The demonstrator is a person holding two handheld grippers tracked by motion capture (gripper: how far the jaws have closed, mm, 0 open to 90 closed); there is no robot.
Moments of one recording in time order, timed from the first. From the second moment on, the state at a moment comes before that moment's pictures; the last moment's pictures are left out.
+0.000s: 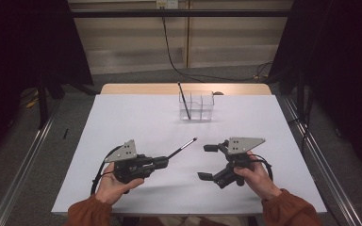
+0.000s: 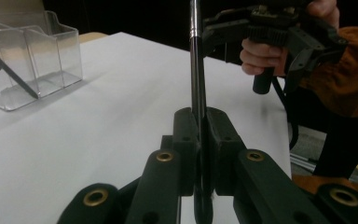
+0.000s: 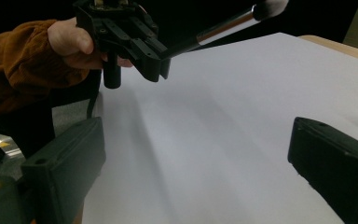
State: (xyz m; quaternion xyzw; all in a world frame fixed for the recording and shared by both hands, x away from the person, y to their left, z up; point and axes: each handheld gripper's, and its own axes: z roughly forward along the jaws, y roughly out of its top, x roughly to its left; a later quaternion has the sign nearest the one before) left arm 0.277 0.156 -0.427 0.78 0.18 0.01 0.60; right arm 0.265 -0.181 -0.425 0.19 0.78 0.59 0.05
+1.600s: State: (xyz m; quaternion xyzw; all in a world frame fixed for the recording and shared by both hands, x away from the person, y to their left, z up) left arm 0.265 0.134 -0.430 0.79 0.11 -0.01 0.60; right arm 0.275 -0.185 -0.418 0.19 0.73 0.66 -0.05
